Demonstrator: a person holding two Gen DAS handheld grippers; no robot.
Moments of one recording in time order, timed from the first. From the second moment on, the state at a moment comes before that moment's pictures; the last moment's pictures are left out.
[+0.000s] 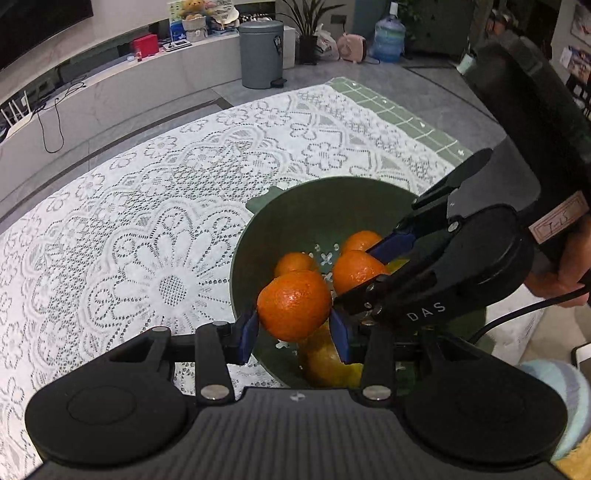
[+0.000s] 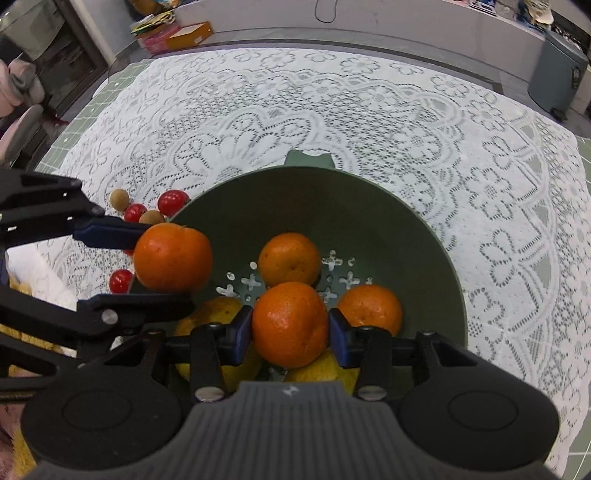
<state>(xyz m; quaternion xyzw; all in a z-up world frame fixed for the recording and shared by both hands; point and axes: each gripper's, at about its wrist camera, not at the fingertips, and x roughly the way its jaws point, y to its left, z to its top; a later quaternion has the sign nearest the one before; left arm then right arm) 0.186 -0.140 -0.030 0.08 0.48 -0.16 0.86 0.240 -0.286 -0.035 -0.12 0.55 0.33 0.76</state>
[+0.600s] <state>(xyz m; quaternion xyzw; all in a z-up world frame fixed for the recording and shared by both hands) 0.193 -0.143 -0.041 0.08 0.50 -0.16 0.85 0.236 -0.290 -0.029 -0.14 0.55 0.33 0.76</state>
